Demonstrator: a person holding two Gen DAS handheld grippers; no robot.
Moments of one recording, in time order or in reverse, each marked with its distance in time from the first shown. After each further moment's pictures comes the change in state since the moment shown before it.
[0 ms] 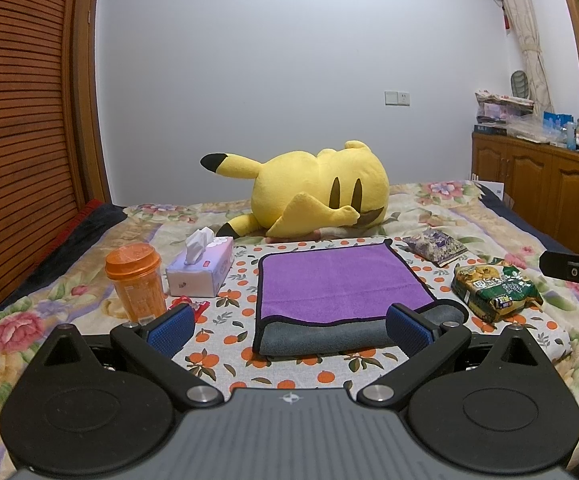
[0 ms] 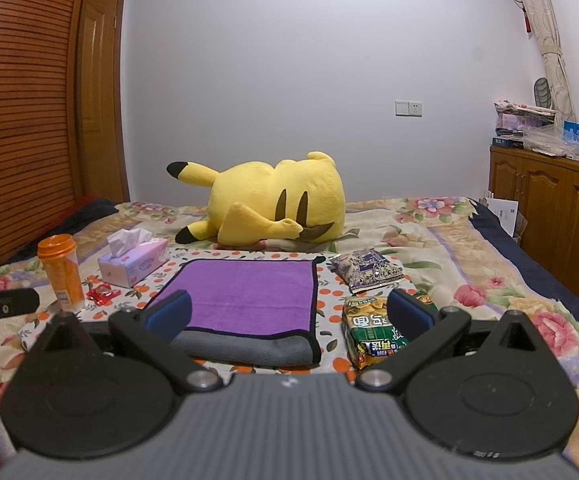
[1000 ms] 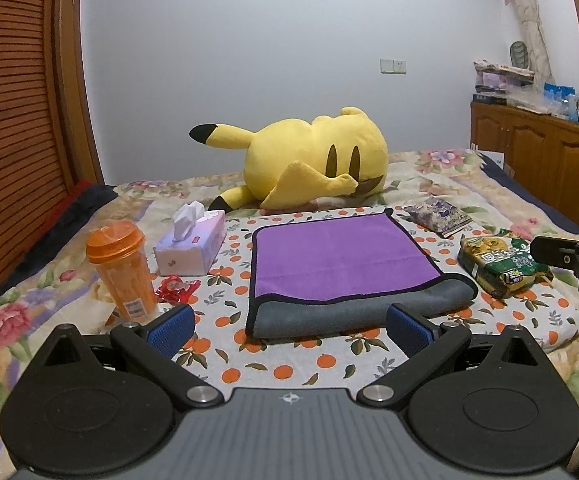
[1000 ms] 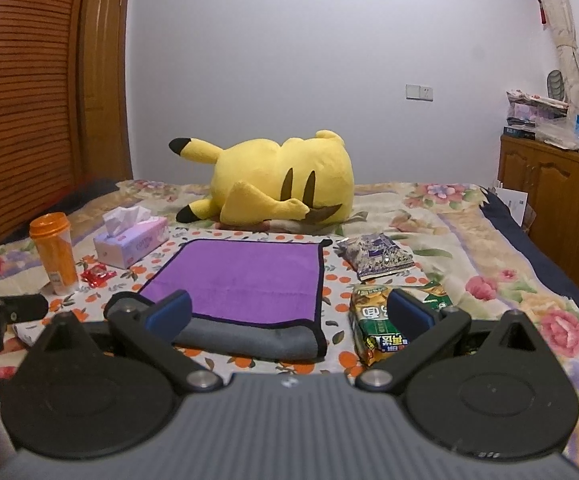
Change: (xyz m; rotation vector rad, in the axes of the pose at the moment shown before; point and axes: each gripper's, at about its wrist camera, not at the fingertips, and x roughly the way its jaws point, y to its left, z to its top) left arm 0.035 -0.006 -0.001 0.036 0.097 -0.001; right arm 0.030 0.009 -0.003 -0.034 0.064 0.008
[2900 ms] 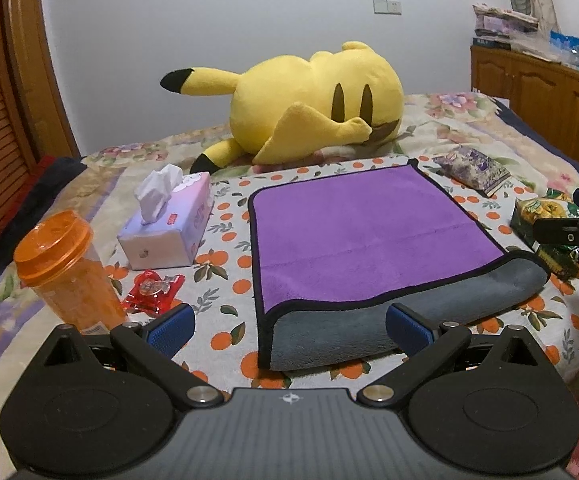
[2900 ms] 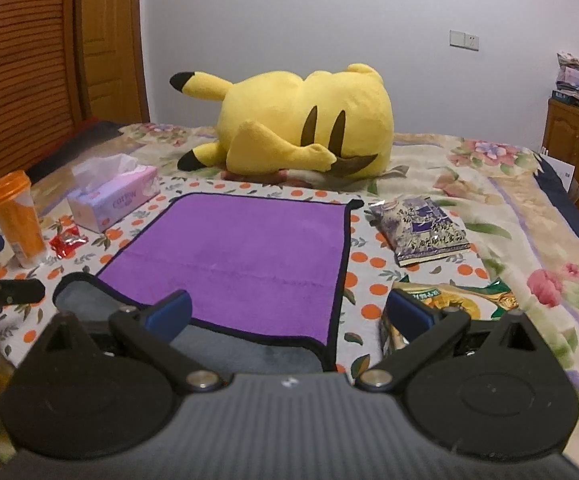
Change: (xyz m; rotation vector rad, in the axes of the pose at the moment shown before) left arm 0.132 0.025 0.021 0.069 0.168 -0.035; right arm 0.127 -0.012 0.007 -0.042 0.193 0.086
